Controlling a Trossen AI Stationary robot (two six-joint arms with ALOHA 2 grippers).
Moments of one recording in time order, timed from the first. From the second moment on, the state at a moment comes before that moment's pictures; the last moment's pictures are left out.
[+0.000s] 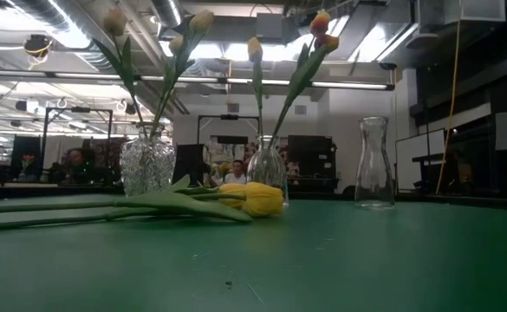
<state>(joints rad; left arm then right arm) -0.68 1.00 1.10 -0.23 -0.87 0.00 0.66 1.09 1.00 -0.52 1.19 0.46</state>
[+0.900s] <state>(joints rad) -0.78 0.61 0.77 -0.15 -0.74 -0.04 0.69 0.98 1.00 -1.21 1.23 1.09</state>
